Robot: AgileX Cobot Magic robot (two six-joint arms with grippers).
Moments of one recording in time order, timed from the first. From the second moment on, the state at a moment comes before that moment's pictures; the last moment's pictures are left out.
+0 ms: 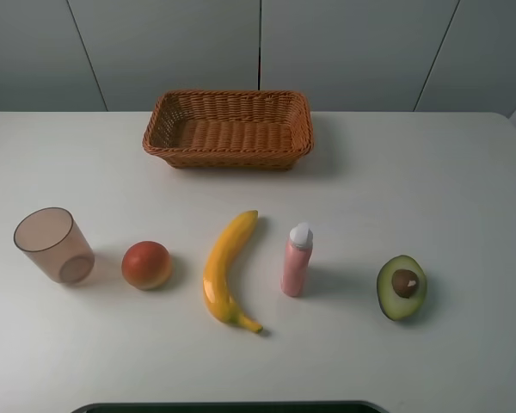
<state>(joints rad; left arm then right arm) -0.21 0.00 -0.51 0.10 1.08 -0.05 0.01 0.27 -0.71 -0.02 1.09 -0.03</state>
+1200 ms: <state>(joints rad) -0.21 0.00 -0.51 0.10 1.08 -0.05 0.18 1.29 -0.64 0.23 0.79 0.18</state>
